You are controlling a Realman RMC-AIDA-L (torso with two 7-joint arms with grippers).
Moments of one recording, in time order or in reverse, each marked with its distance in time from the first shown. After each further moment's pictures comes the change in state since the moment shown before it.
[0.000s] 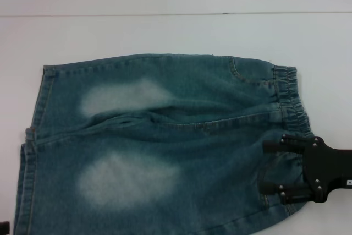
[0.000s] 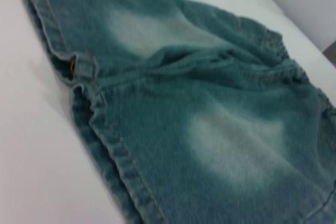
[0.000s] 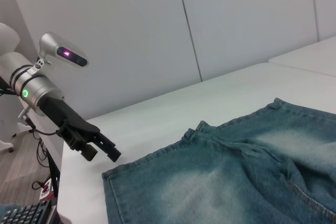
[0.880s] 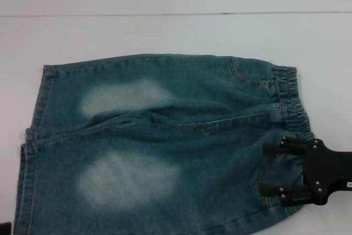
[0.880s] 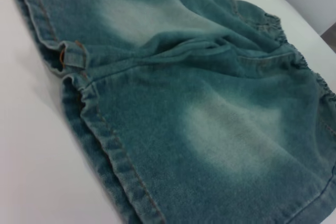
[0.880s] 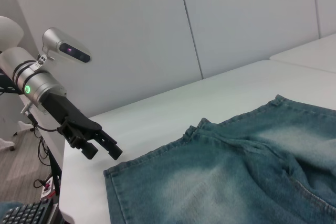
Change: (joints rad) left arm -0.019 -0.012 0.002 0.036 0.034 0.014 -0.008; right arm -0.004 0.001 -0.002 0.000 -0.006 0.000 0.000
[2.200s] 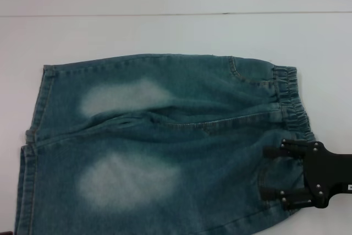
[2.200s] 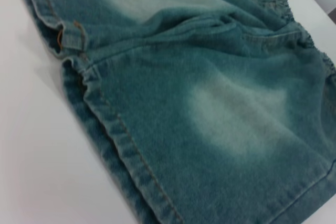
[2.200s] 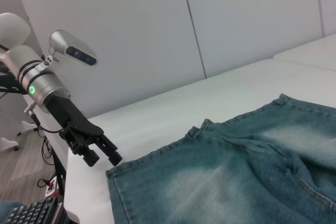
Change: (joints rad) left arm -0.013 -0.014 0.013 0.042 0.062 0.003 -0.021; right arm -0.004 -0.001 -0.007 0.000 0.000 -0.008 0.000
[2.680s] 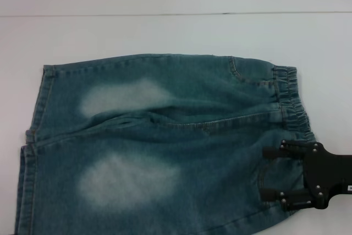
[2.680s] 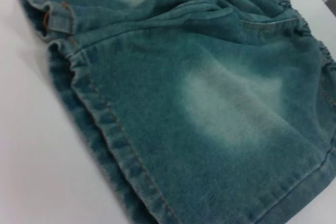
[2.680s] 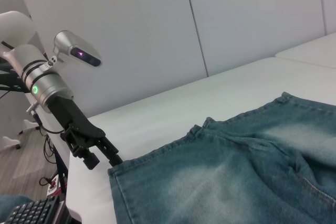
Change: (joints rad) left arm -0.016 -0.006 0.003 -0.005 0.033 0.005 -0.006; right arm -0.001 0.000 -0.006 0.000 0.000 0.000 0.000
